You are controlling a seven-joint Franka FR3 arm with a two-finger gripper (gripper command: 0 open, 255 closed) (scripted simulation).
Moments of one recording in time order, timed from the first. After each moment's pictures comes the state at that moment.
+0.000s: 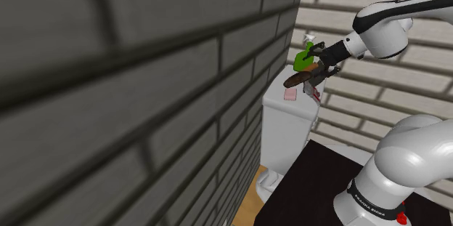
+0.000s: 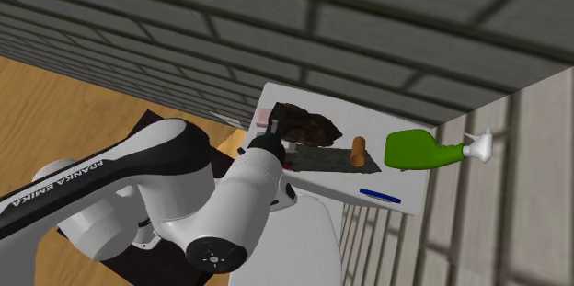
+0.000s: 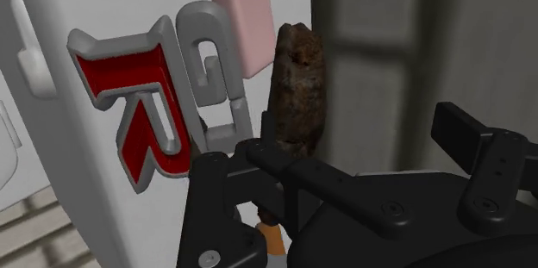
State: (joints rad) arm -0.22 -0.67 -0.63 -2.64 0.45 2.46 0.23
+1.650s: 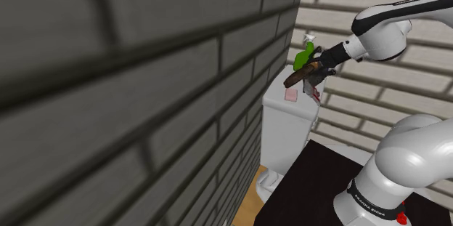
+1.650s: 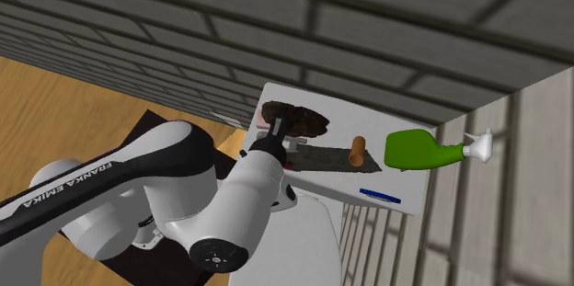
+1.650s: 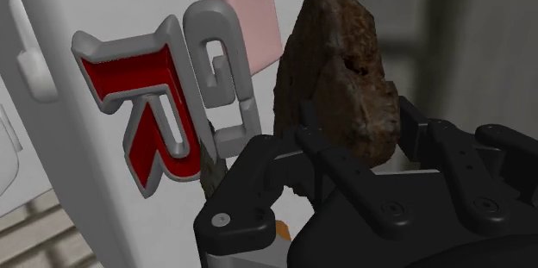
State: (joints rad) arm -0.21 -0.66 -0.65 -2.66 0.47 2.49 0.22
